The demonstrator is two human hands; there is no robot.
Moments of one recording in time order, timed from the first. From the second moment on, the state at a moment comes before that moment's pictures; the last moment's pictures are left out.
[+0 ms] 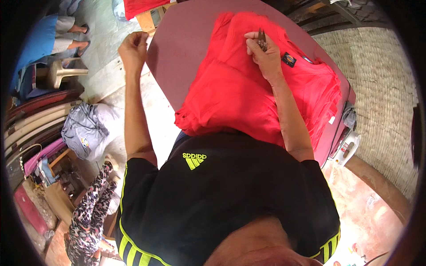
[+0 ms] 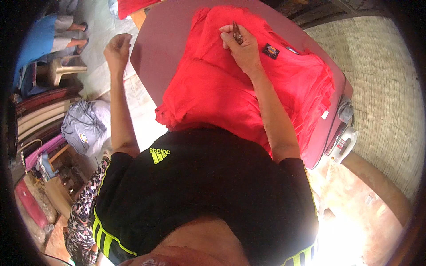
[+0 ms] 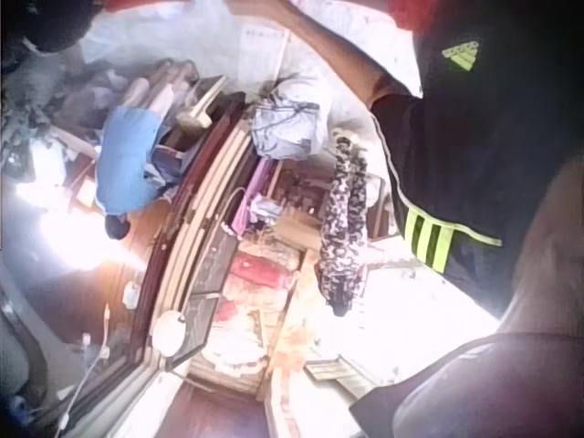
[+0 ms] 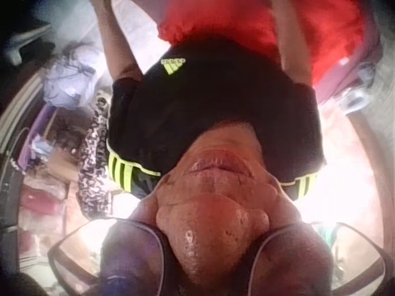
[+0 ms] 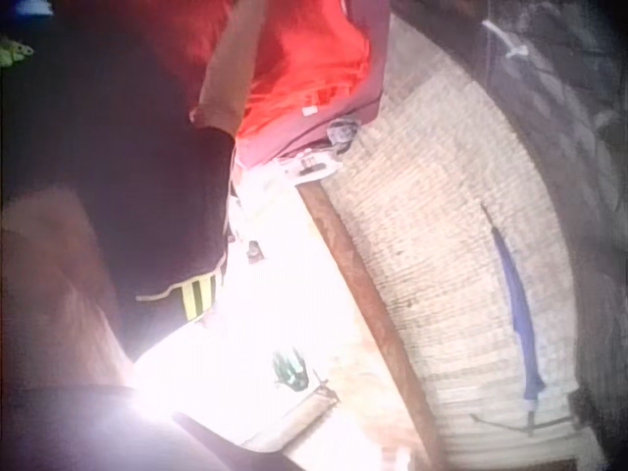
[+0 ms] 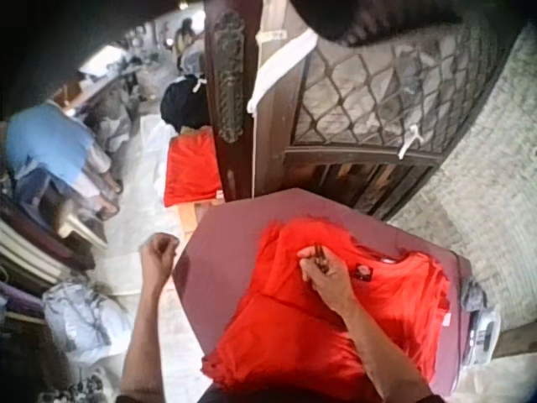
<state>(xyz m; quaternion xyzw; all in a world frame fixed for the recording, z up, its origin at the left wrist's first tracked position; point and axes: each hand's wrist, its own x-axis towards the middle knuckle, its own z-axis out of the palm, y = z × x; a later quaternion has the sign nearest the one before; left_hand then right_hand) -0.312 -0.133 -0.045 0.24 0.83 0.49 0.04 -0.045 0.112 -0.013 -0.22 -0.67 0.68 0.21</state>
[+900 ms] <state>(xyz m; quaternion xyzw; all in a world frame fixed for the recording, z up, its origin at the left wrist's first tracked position) -0.224 -0.098 -0.065 0.46 0.76 0.44 -0.10 -0.046 0.109 -0.015 -0.23 -0.65 0.69 0.23</state>
